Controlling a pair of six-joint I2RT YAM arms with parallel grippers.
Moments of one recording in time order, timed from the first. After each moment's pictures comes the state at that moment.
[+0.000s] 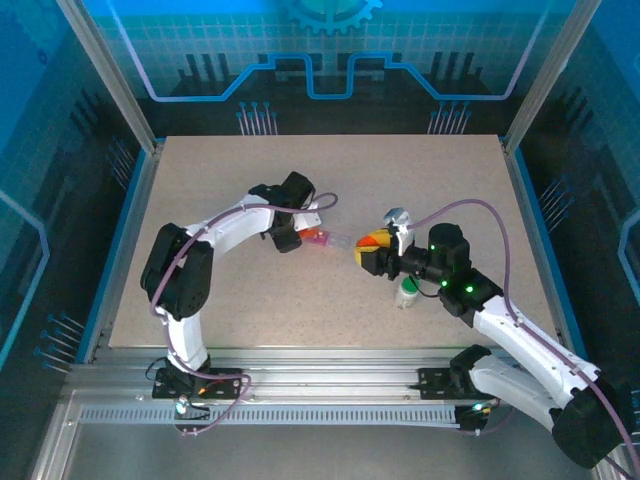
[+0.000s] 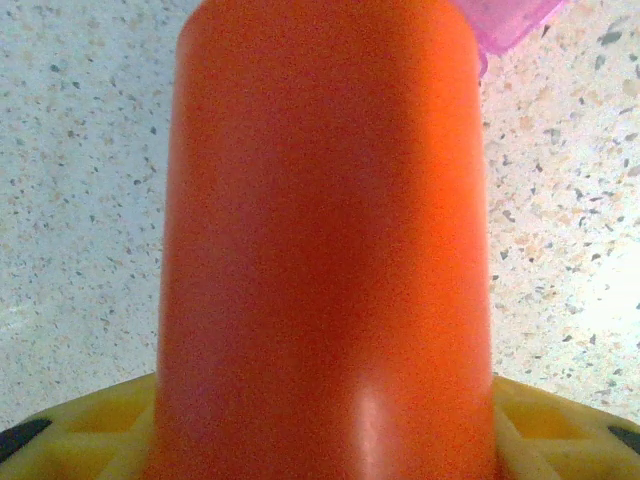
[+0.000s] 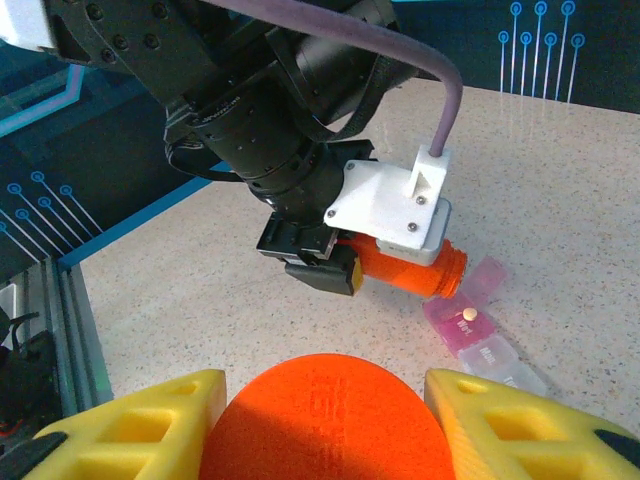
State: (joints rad) left arm -0.49 1.86 1.40 -0.83 -0.20 0.57; right arm 0.51 0.90 0.60 0.01 -0.45 0.15
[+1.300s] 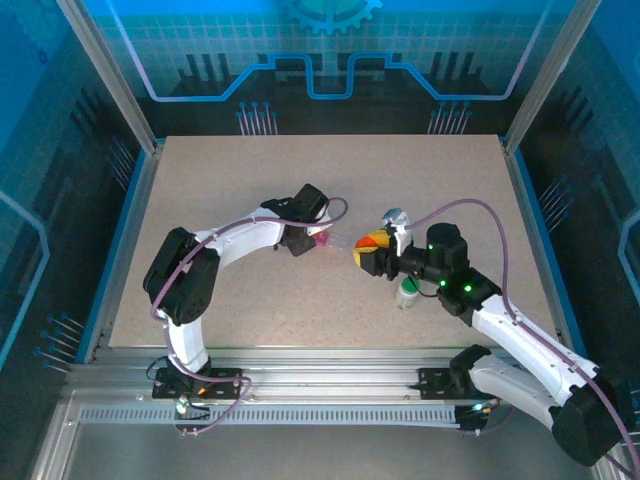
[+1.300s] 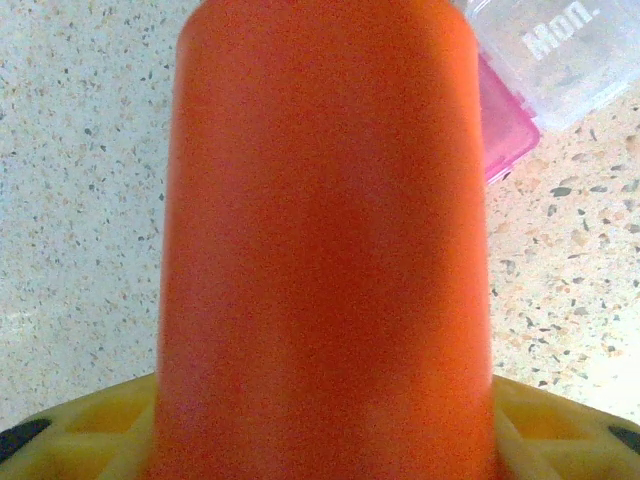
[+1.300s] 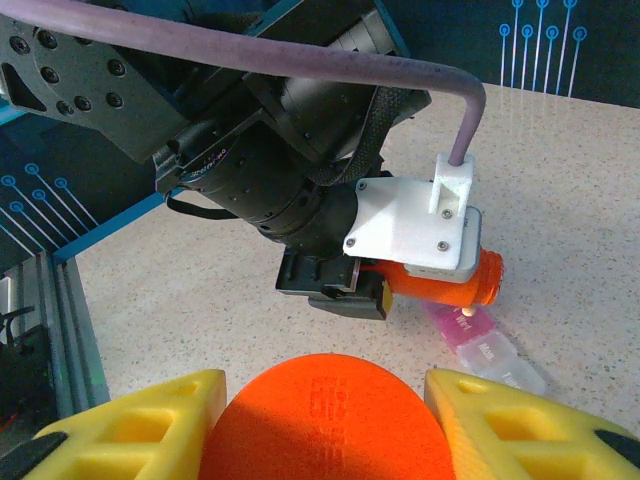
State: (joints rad) left arm -0.59 1.85 1.32 -0.65 -0.28 0.41; right arm 0.52 0.91 0.60 0.01 -0.44 0.14
